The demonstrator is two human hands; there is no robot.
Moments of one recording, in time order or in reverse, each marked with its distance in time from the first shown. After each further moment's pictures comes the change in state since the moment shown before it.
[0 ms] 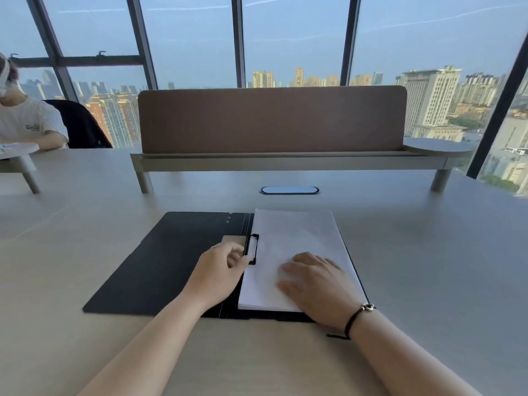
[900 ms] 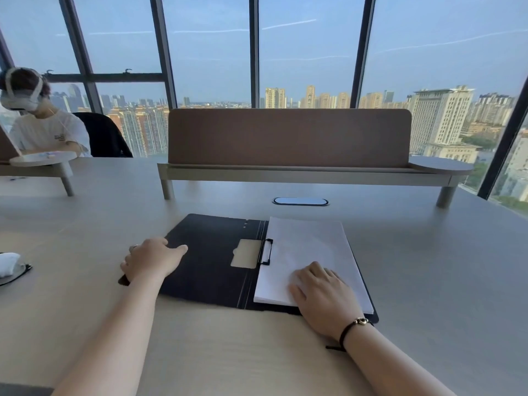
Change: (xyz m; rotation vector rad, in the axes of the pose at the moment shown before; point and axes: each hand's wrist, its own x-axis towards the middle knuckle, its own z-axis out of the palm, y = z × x) left_hand 0.000 -0.055 -0.109 0.342 0.232 -0.680; right_hand -0.017 -0.018 0.019 -0.066 0.119 0.073
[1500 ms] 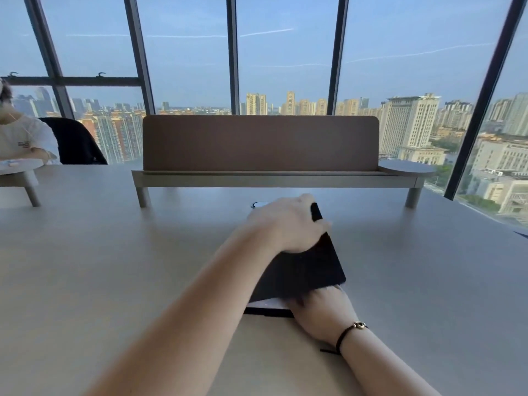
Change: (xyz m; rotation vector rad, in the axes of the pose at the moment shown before) left_hand -0.182 0.205 -0.043 0.189 -0.337 0.911; right_hand -0.022 0.024 -0.019 -0.005 -0.044 0.071
